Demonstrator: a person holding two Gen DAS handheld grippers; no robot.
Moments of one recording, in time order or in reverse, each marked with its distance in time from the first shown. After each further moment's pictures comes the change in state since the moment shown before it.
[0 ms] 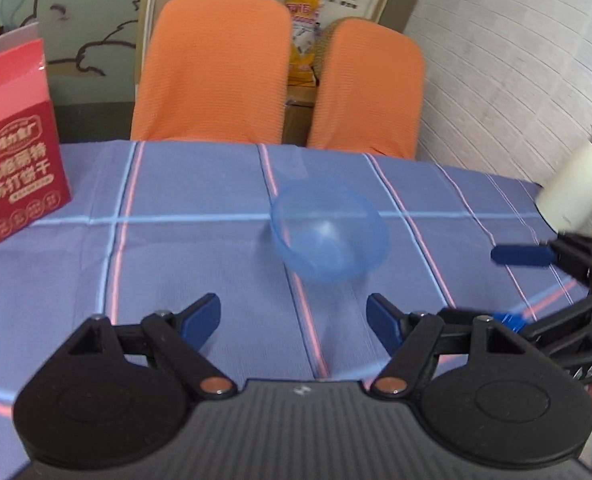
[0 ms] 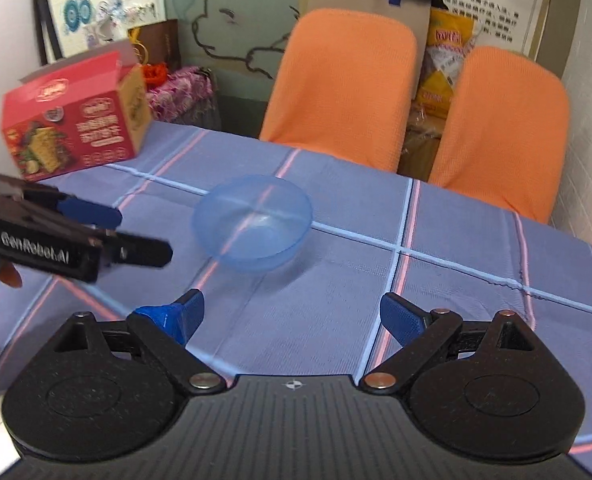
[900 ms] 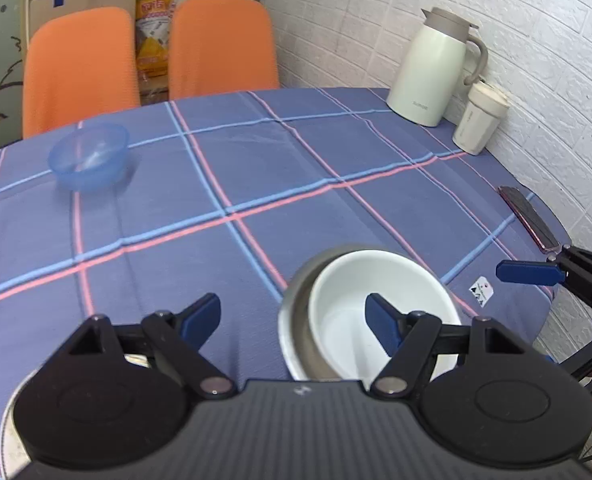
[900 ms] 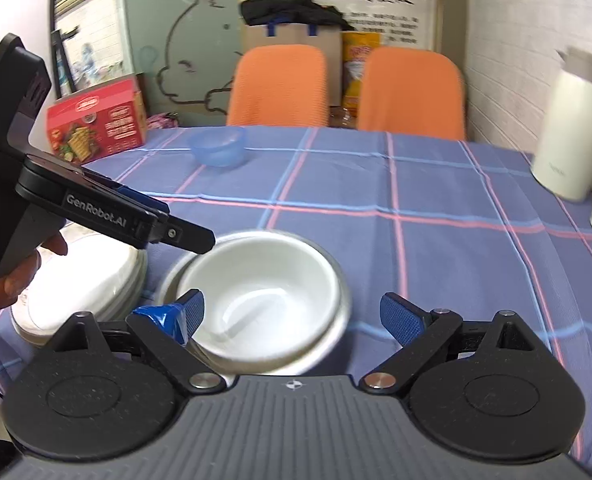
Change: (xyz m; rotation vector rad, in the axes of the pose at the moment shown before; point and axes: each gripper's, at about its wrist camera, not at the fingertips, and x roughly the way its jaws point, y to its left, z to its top) left arm -0.063 -0.180 -0.129 0.268 0.051 -0.165; right arm -0.191 -0.018 -0.195 0.127 -0.168 -0.070
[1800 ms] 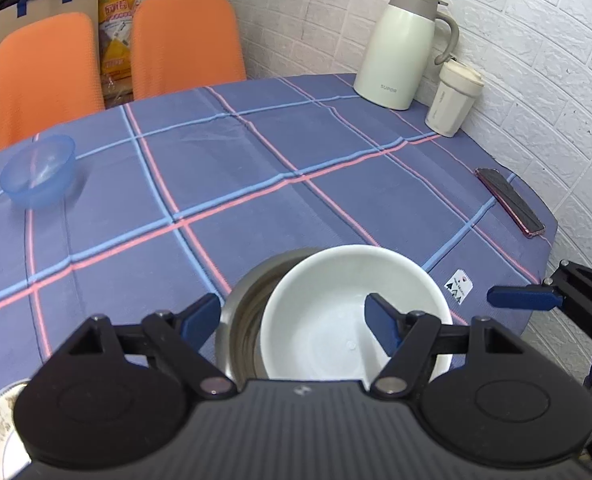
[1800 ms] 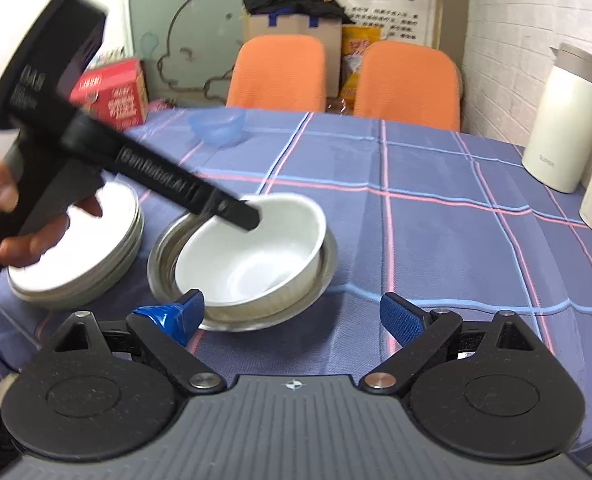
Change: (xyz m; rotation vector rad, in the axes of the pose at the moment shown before) left arm 0.029 -0.034 0.009 0.066 0.040 -0.052; right arm -0.016 -0.006 -0.026 0.010 0.008 -0.025
